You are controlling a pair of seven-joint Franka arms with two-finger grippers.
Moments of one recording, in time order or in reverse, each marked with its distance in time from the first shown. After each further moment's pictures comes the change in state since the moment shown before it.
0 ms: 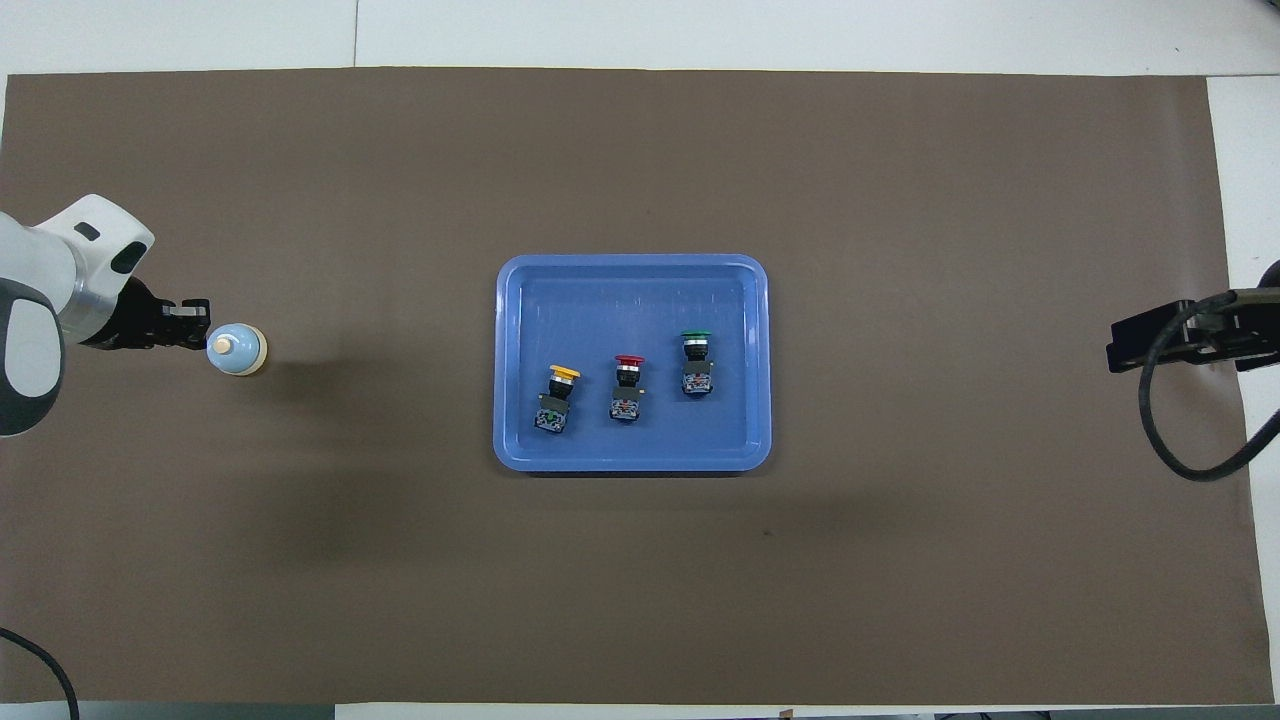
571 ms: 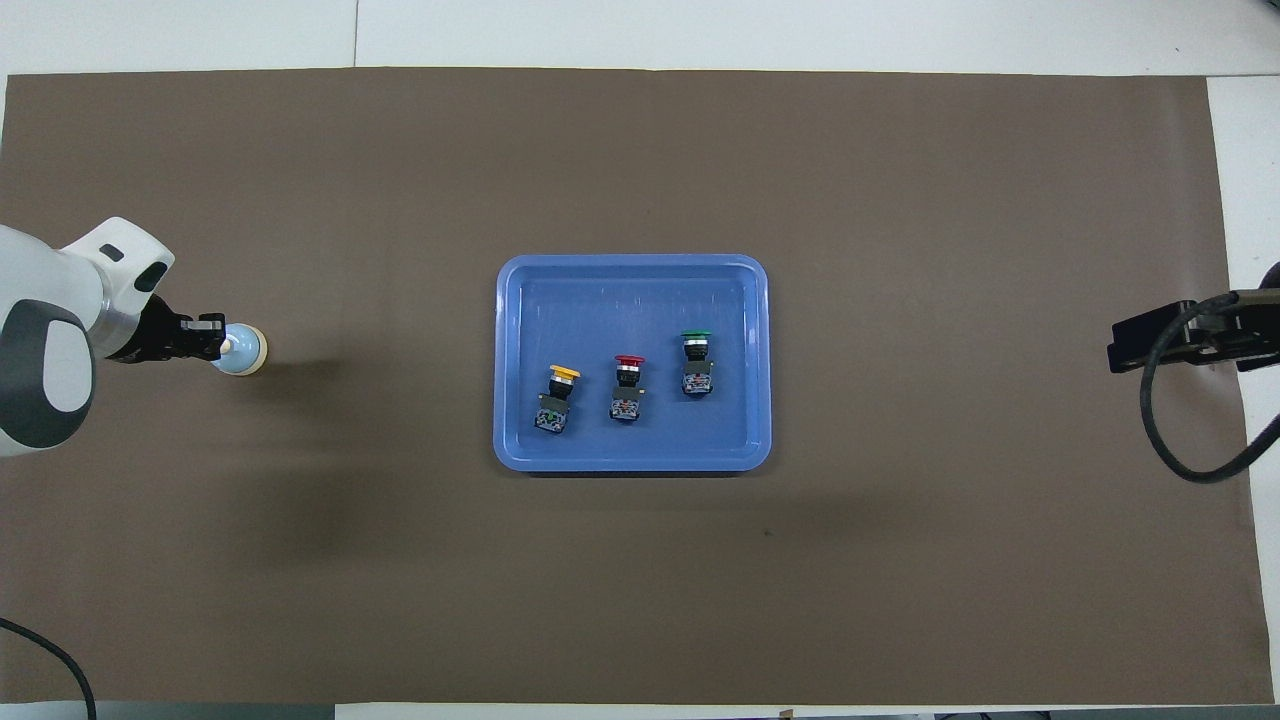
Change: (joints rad) left arm 0.004 0.022 -0.001 -0.060 0.000 0.087 0.000; right arm 0.000 -0.002 0.000 0.000 0.000 0.000 0.000
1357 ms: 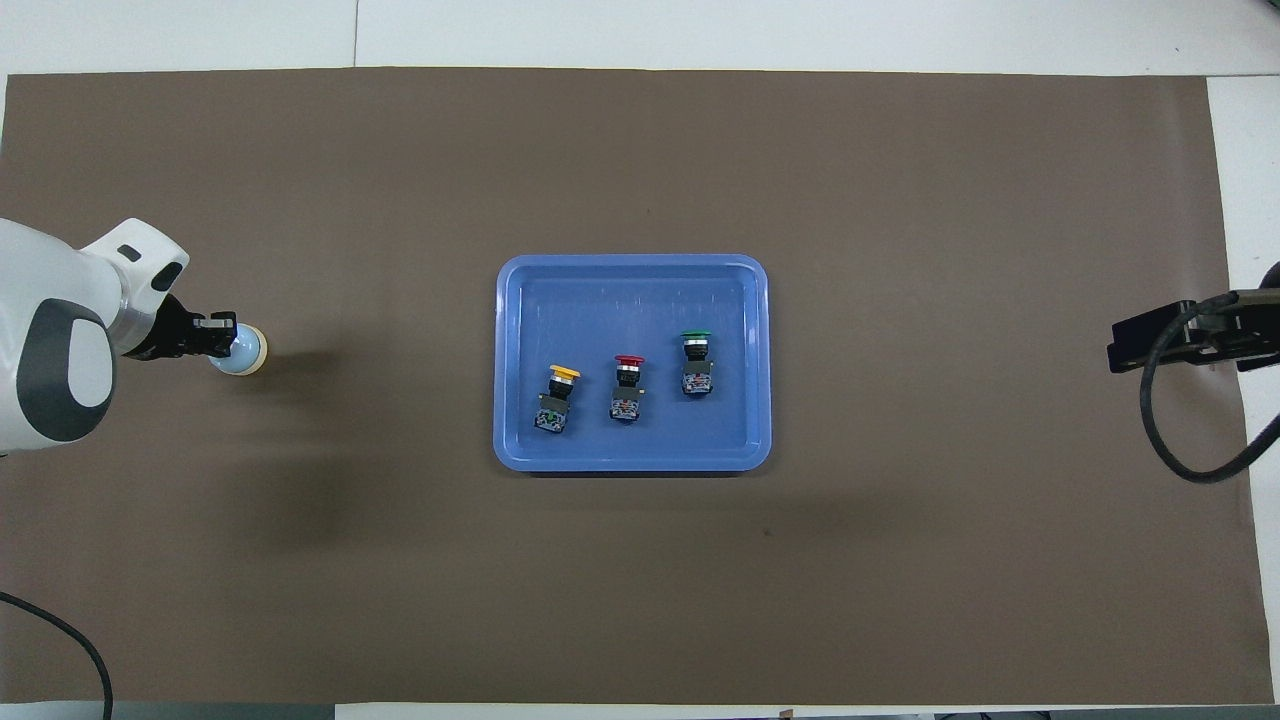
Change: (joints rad) left arm -0.001 0.033 -0.002 0.010 0.000 0.019 0.000; right arm 0.000 0.000 0.000 0.000 0.000 0.000 0.000
